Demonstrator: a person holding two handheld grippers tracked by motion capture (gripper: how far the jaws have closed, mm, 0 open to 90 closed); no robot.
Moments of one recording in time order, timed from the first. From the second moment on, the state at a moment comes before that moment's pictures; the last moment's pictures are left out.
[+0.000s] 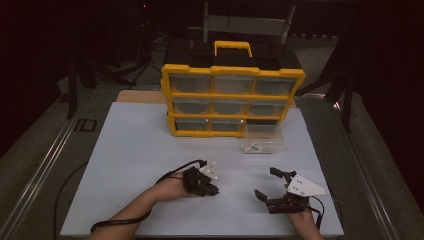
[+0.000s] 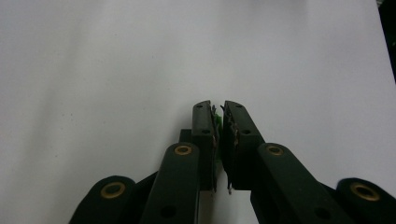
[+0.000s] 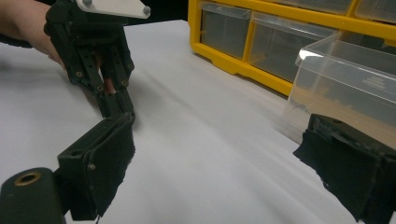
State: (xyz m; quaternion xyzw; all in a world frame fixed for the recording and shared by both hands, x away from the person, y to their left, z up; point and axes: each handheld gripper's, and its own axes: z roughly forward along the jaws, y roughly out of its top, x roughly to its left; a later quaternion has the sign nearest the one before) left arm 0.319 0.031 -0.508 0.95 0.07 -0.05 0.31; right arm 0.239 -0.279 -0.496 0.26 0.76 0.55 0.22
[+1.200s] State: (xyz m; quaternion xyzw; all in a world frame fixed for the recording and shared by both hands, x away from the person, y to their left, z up) left arm 0.390 0.001 -0.397 0.94 0.05 -0.01 0.34; right arm 0.239 -0.280 -0.496 0.26 0.76 0.55 0.22
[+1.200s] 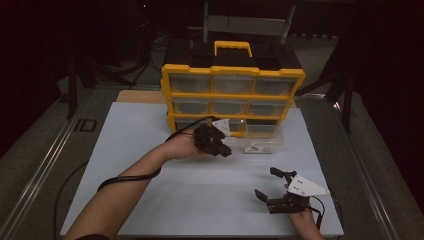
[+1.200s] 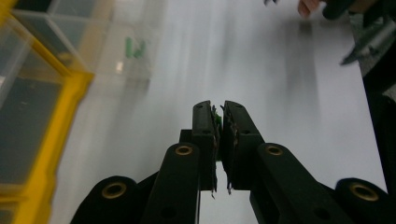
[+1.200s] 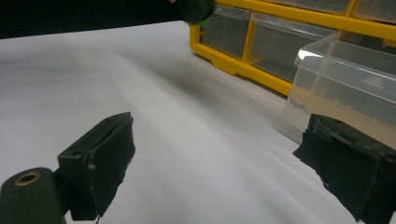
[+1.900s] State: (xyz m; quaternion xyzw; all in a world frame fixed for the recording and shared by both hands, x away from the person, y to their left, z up) left arm 0.429 -0.037 -0.352 0.93 0.05 0.01 0.38; right arm 0.240 -0.281 -0.496 0.26 0.76 0.55 0.22
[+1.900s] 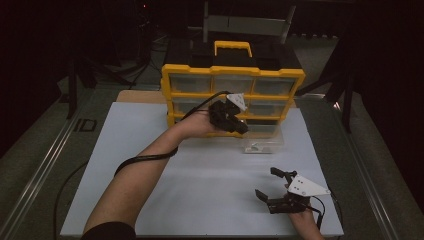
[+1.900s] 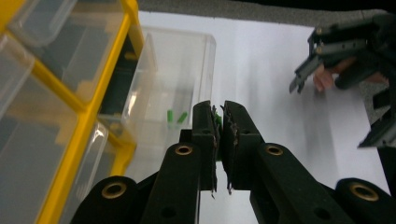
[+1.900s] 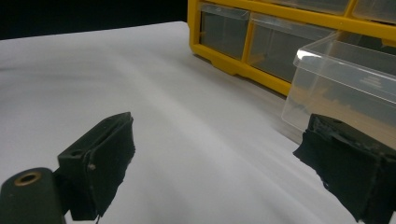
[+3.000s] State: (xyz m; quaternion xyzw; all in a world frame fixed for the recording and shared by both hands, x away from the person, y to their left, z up) left arm 0.454 -0.108 -0.359 0.89 0.08 -0.01 0.45; right arm 0.239 -0.282 -0.495 0.26 0.76 0.55 0.22
